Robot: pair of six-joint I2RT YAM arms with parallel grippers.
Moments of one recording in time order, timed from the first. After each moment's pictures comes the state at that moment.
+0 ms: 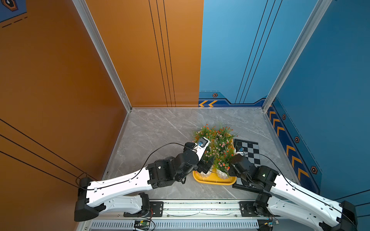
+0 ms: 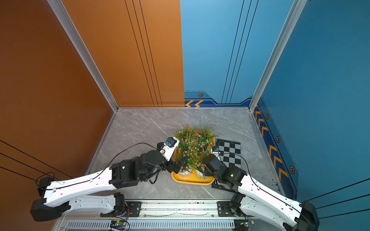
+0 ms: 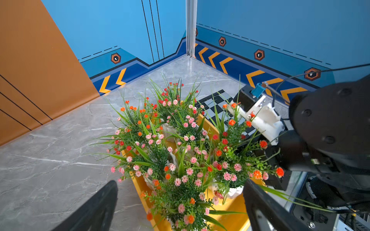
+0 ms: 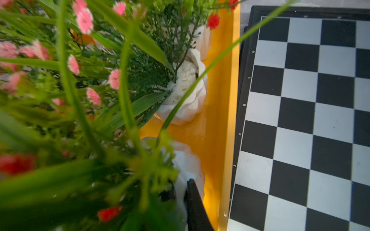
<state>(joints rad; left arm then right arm) -1.25 1.09 1.05 -0.37 -0.50 -0.22 0.86 0.85 0.61 -0.71 0.33 0.78</state>
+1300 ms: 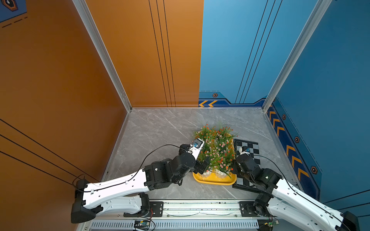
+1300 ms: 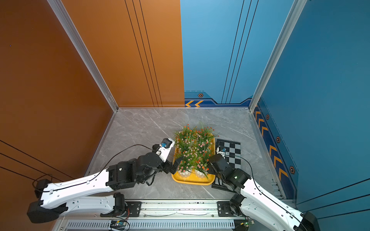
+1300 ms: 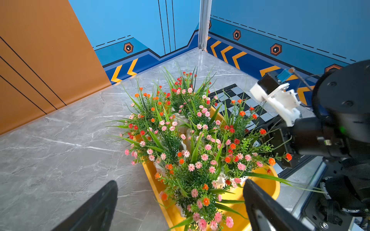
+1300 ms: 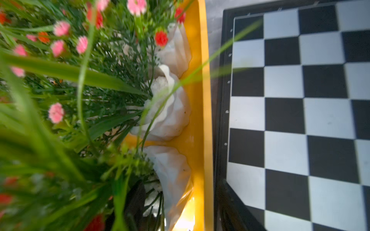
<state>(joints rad) -1.23 1.05 1.00 -0.42 -0.55 -0.26 0.71 0.74 0.54 -0.64 0.31 0.79</state>
